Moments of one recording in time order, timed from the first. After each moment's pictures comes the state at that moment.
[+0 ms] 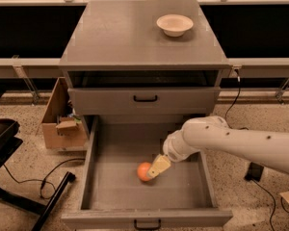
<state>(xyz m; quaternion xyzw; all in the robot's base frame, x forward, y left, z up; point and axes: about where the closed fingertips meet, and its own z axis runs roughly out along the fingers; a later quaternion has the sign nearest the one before) 0.550 -0.067 0.559 -0.49 0.84 0.11 0.23</state>
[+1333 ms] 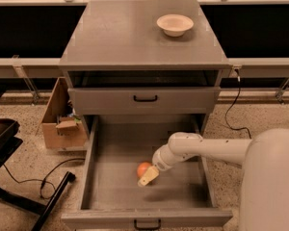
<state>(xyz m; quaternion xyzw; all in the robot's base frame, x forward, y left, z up) 0.586 -0.027 0.402 -0.49 0.83 0.19 0.19</state>
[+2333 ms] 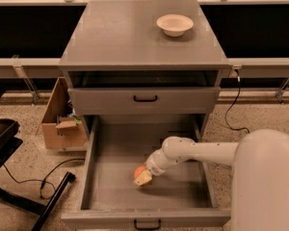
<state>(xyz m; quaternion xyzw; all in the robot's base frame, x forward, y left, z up) 0.577 0.003 0.373 -0.50 0.82 0.22 0.18</state>
